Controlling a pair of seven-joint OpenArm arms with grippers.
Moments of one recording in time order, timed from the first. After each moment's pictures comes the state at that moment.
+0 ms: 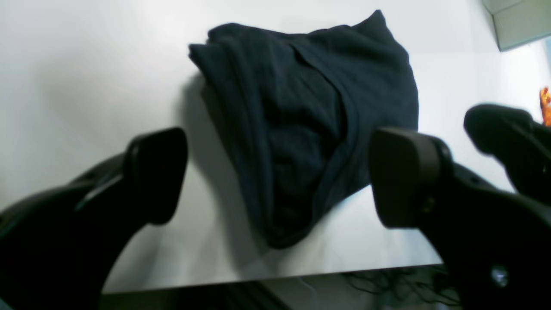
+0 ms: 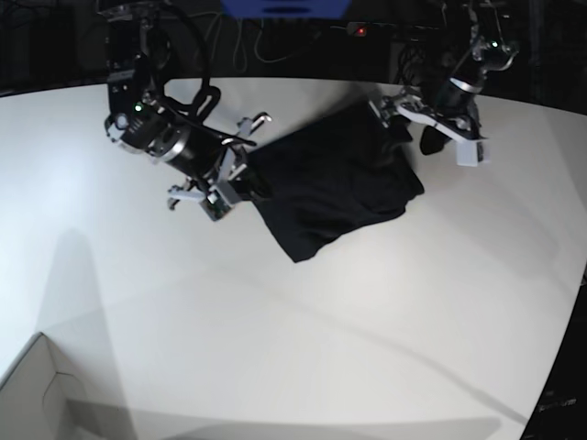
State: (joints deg) left arm 29.1 1.3 -16.3 111.4 -37.4 -14.1 41.5; right arm -12.8 2.9 -1.6 106.3 11.6 39.6 -38.2
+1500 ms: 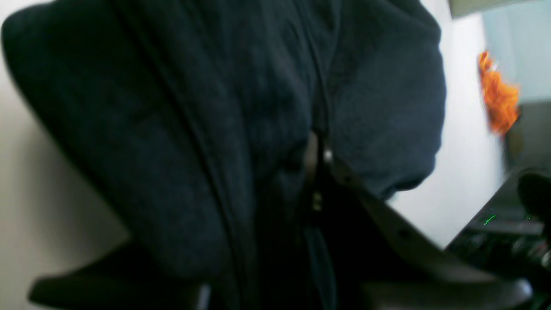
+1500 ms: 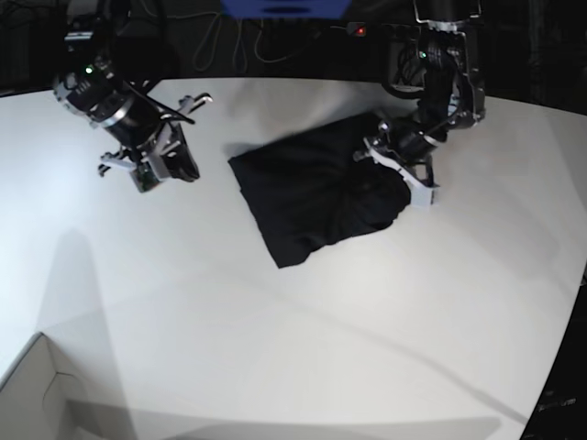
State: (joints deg) left arm 7.9 -2.3 -10.4 79.2 -40.2 -25.9 42.0; right arm -22.9 4.9 13.1 114.6 11.5 39.7 -38.5
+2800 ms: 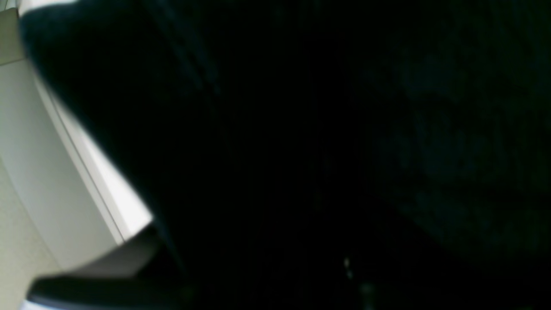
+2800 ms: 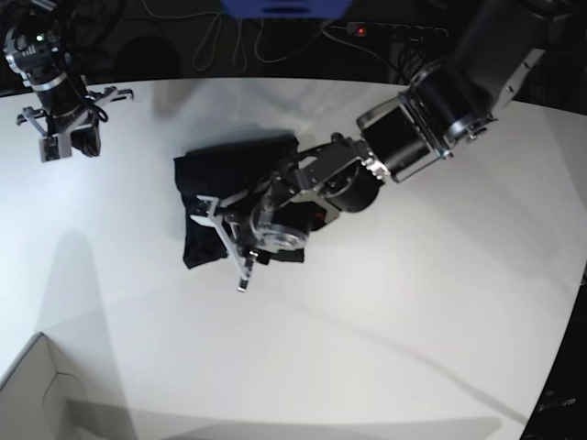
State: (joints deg) left arm -31.0 -2.2 61.9 62.7 25.8 -37.2 28.6; right arm -26.9 -0.4 38.0 114.7 11.7 39.7 -38.2
